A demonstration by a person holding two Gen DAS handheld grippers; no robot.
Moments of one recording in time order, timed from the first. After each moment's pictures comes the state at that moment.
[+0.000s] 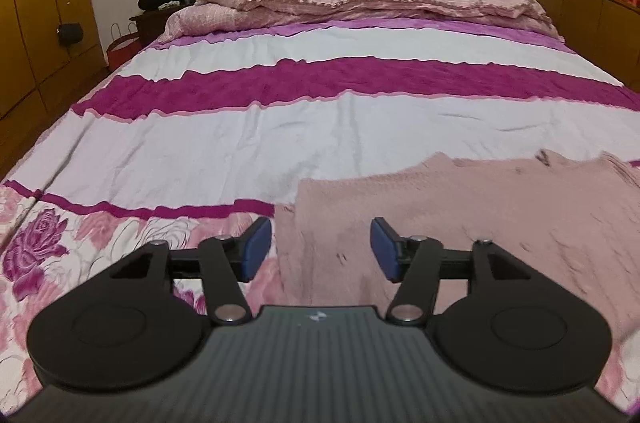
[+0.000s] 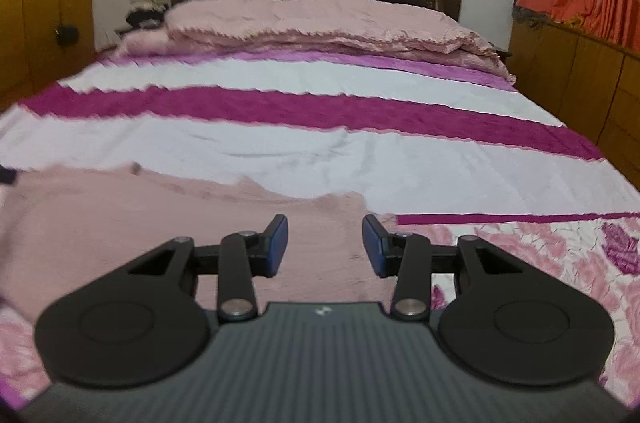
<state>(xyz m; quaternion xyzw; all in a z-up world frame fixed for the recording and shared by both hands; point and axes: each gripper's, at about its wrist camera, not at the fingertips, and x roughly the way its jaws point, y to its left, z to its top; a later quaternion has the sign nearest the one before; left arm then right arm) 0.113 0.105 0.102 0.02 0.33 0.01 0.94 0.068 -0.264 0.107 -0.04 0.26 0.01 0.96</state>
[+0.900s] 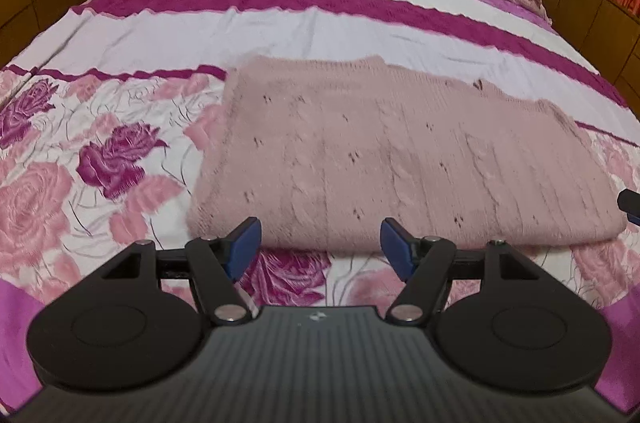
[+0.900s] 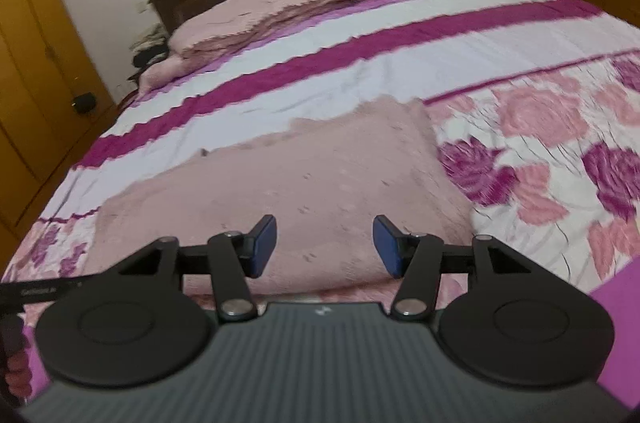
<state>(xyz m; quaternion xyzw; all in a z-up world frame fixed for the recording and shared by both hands) 0.017 0.056 0.084 -0.06 0.41 0.00 0.91 -0.012 -0.272 0.084 0.16 0.31 0.03 0.94</state>
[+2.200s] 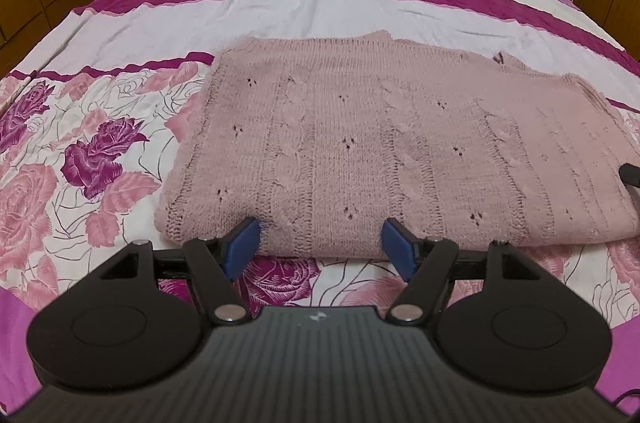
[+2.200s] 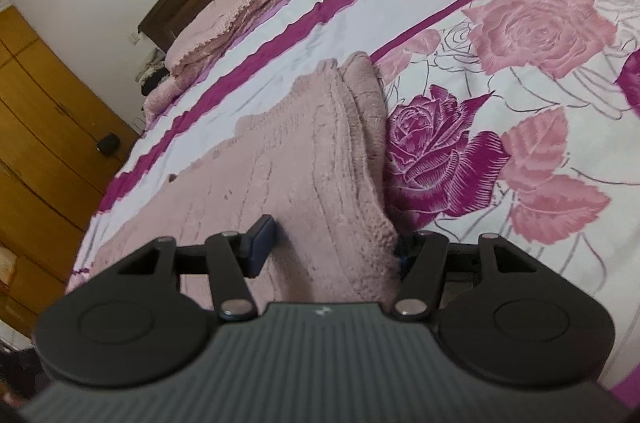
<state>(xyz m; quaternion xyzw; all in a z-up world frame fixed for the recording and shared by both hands) 0.045 0.032 0.059 -0.02 0.43 0.03 0.90 0.052 -0.352 0.014 0.30 0.34 0.08 0.89</state>
